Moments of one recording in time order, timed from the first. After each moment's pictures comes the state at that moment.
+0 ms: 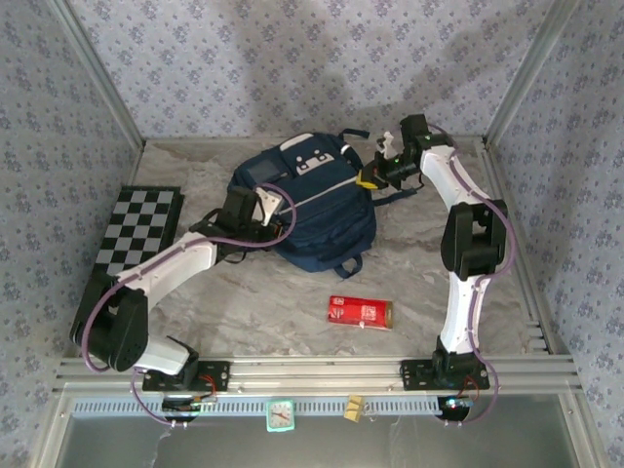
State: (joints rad) left arm -0.52 1.43 0.93 -0.30 0.13 -0.04; right arm 0.13 2.08 1.87 -0.92 -0.74 0.32
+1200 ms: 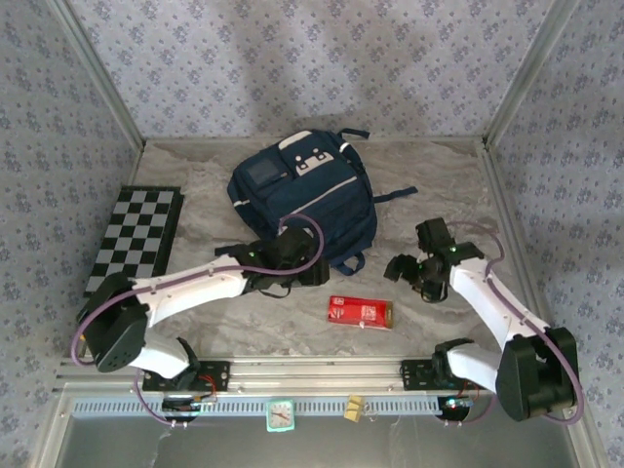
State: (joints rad) left arm -0.97 1.45 0.94 -0.42 0.01 -0.93; right arm 0.25 1.12 0.67 -0.84 -0.19 0.67
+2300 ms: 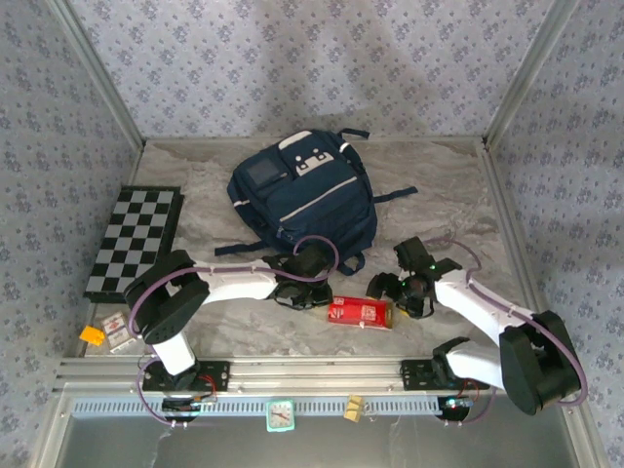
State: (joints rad) left arm -1.01 1.71 0.90 -0.27 0.19 -1.10; right arm 0.41 1.16 0.54 -0.65 -0.27 0.77
